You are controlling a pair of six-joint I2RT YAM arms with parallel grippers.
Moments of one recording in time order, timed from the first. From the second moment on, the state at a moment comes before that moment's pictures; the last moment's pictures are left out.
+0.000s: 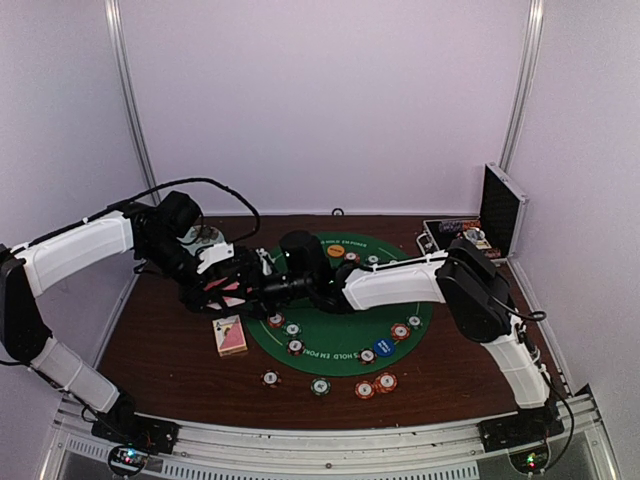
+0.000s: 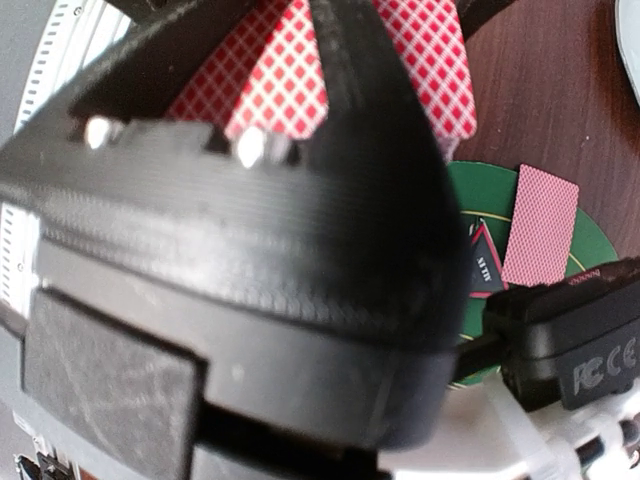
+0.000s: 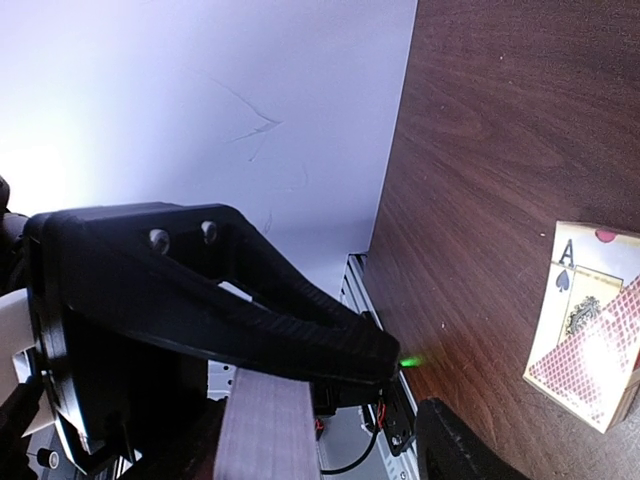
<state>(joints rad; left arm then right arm) -0.44 1.45 1.19 -0.98 0.47 0.75 1.00 2.35 1.75 0.39 -0.65 1.31</state>
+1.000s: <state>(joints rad) -0.44 1.46 1.19 -1.00 0.46 0.75 0.95 2.19 1.56 0.37 -0.65 1.26</state>
